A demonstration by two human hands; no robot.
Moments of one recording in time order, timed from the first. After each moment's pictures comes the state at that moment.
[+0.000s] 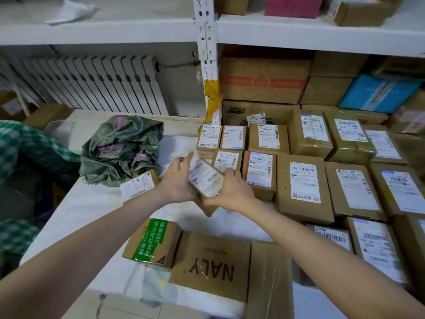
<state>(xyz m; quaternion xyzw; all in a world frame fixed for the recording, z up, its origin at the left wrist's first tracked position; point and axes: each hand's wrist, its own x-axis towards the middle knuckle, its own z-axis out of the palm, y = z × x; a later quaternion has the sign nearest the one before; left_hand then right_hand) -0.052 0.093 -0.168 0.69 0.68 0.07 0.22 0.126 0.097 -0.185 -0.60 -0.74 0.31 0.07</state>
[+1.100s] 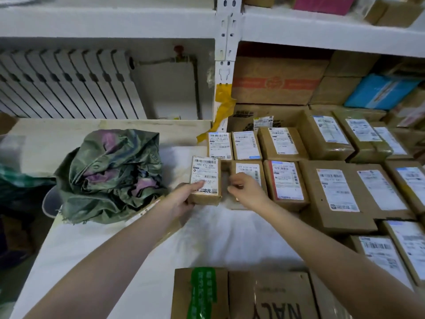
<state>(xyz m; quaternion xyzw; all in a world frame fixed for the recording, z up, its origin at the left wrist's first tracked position) -0.142 0.177 -0.234 0.24 0.62 0.29 0.69 0.056 0.166 -0.220 -0.65 -0.58 0.43 0.23</state>
